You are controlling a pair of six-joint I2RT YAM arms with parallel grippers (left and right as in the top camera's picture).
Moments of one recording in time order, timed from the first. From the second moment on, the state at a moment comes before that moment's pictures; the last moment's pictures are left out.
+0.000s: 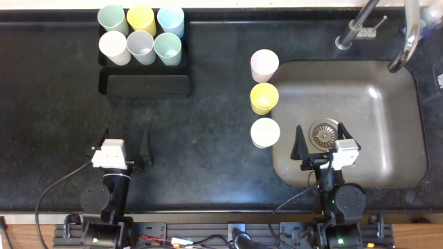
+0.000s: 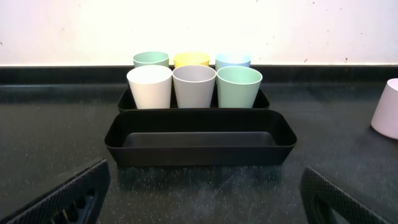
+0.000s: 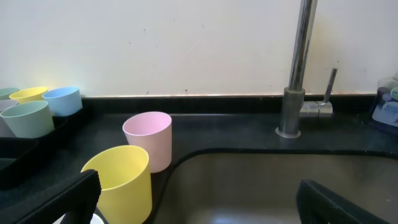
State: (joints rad) left arm -0.07 0.01 0.01 -0.08 0.00 -0.02; right arm 0.11 0.01 0.02 -0.02 0.00 0.09
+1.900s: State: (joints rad) left arm -0.67 2.25 2.23 -1.04 -0.14 -0.59; right arm 0.11 0.01 0.02 -0.02 0.00 0.09
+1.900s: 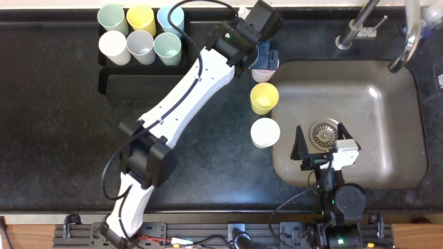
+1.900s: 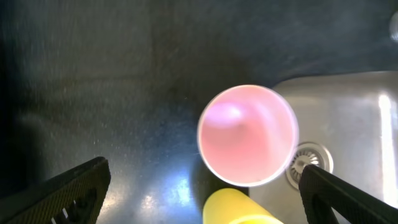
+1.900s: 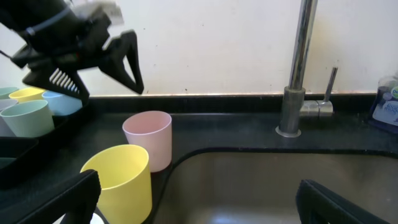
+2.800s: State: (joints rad) left arm -0.62 2.37 2.23 -1.02 -0.06 -0.73; right arm 0.11 0.01 0.02 -0.02 0.00 0.09
